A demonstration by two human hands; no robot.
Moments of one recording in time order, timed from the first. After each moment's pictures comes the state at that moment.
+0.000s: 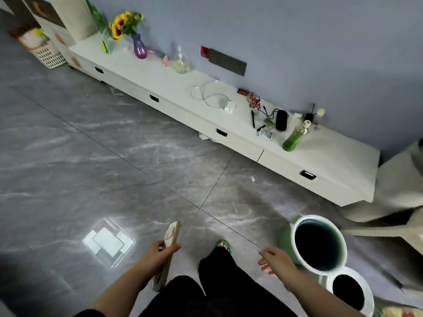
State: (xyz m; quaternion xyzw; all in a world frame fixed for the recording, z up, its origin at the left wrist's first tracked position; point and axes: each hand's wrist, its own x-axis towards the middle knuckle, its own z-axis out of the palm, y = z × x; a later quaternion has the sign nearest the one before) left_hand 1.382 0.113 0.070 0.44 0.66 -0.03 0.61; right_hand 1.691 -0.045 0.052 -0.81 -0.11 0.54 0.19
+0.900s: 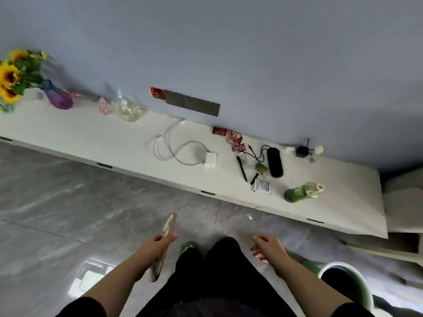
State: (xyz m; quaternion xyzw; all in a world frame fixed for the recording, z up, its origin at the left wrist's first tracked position) left_hand 1.609 0.607 0.061 0.49 0.59 -0.18 0.62; right_hand 1.856 0.372 0.042 -0.82 0.02 0.50 0.27
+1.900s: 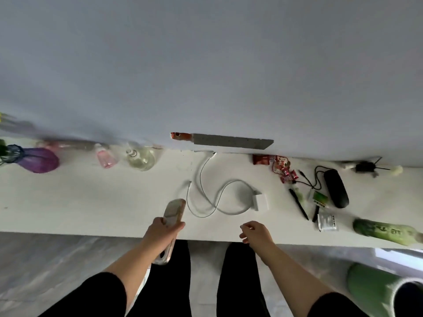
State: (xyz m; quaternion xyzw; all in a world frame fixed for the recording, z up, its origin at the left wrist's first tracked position) left_hand 1.740 1.001 -0.010 0.61 0.58 -0.25 0.48; right_hand 1.890 0.782 -0.009 -0.82 0.11 0.50 0.27
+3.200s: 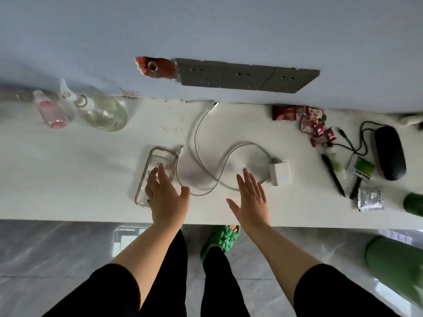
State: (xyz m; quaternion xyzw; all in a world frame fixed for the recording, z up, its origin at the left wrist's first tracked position) left_hand 1.779 0.963 -0.170 0.77 0.55 -0.09 0.33; right_hand 1.874 0.793 -0.189 -0.91 -0.24 0.33 0.09
